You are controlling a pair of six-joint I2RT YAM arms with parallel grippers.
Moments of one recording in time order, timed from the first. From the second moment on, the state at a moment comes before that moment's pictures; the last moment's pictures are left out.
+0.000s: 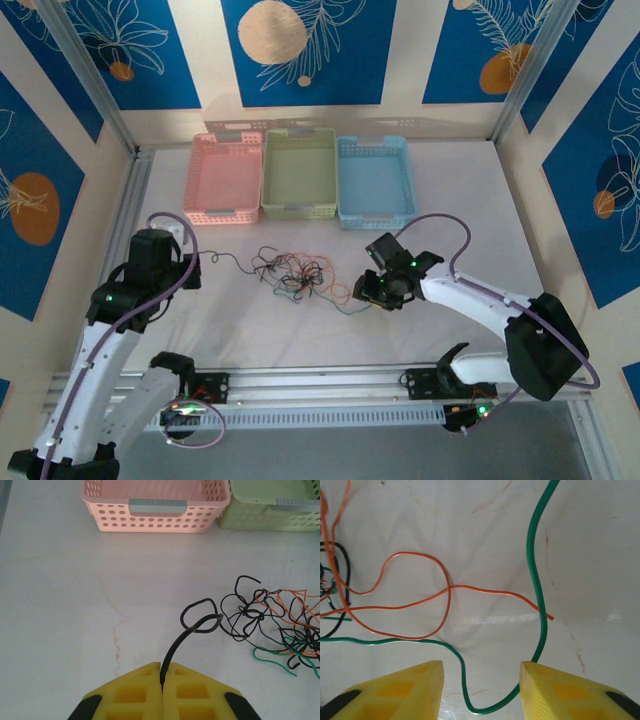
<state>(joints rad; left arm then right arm) -0.24 0.72 0.89 -0.96 -0.09 -0.23 0.64 1.28 0.71 -0.65 -0.18 0.93</state>
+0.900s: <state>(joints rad) -0.24 0.71 0.89 -0.96 -0.07 -0.23 0.70 1.18 0.71 -0.73 -0.16 1.00</state>
